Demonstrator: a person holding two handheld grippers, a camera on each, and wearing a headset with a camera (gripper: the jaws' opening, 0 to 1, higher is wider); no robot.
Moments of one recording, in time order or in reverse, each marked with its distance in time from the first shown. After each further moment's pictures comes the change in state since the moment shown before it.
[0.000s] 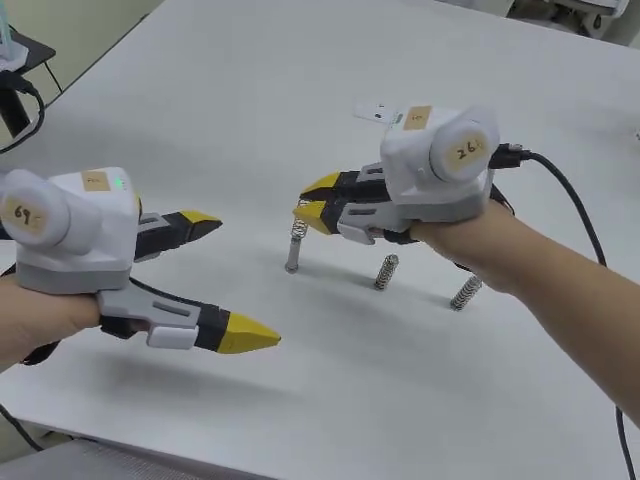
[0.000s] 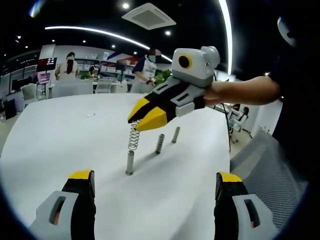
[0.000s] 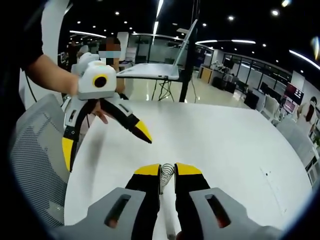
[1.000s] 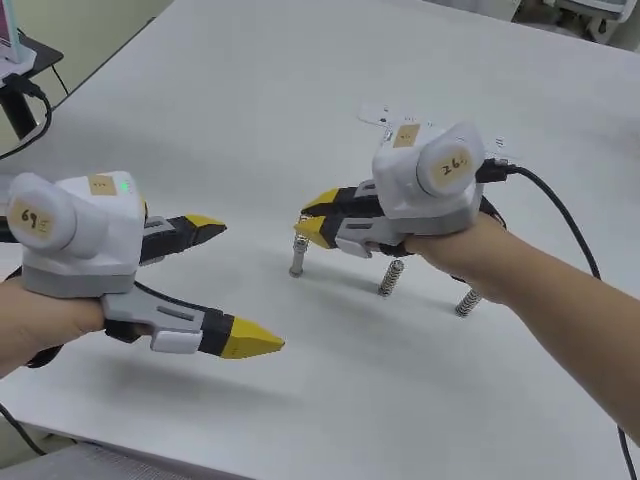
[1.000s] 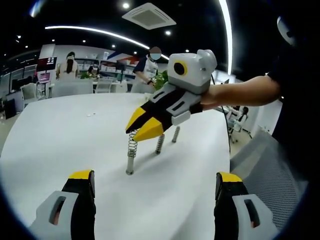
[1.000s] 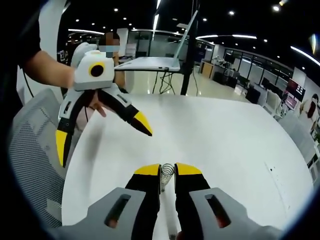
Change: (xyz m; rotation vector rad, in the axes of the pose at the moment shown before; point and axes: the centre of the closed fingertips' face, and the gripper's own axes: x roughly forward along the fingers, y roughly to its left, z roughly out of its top) left arm -0.001 0.002 -0.001 -0.002 0.002 -0.002; right arm 0.014 0.000 -0.017 0.009 0.042 0.011
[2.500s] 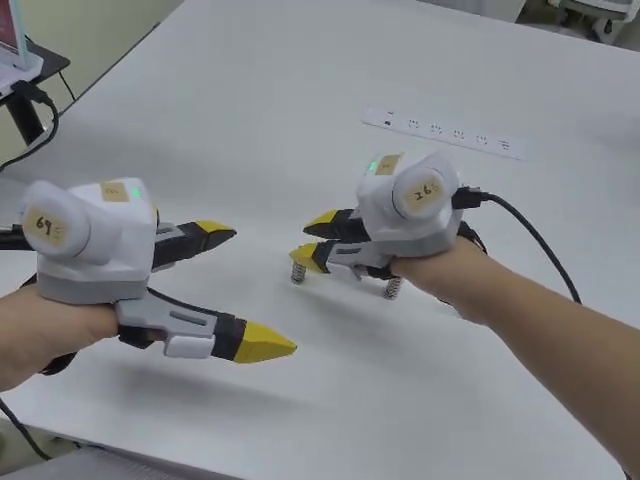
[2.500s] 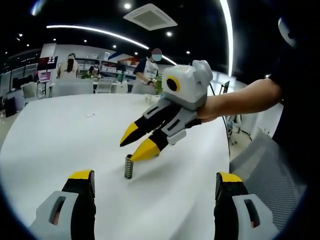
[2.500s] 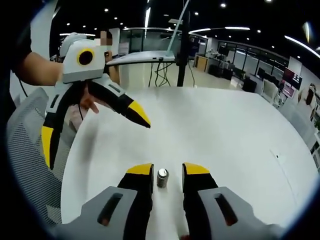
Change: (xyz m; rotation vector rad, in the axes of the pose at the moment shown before) left arm 0.004 -0.004 0.003 -0.012 -0.011 0.001; right arm 0.010 0.003 -0.018 0.079 0.023 -0.022
